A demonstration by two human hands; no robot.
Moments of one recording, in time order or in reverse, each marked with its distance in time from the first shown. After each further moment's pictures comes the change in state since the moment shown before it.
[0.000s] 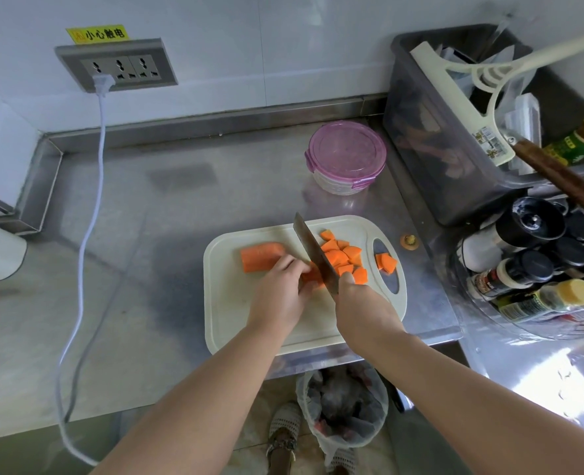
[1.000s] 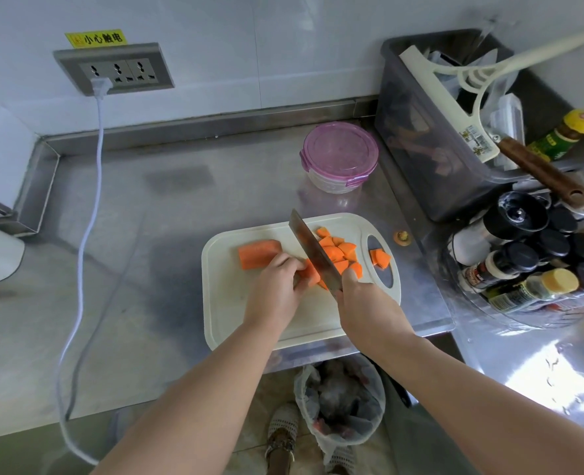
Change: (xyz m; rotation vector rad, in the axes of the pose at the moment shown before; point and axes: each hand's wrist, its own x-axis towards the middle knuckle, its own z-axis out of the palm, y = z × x) left_hand -0.002 -0.001 -0.001 -0.035 0.031 0.021; right_hand -0.021 0.006 -0.007 0.023 0.065 -0.074
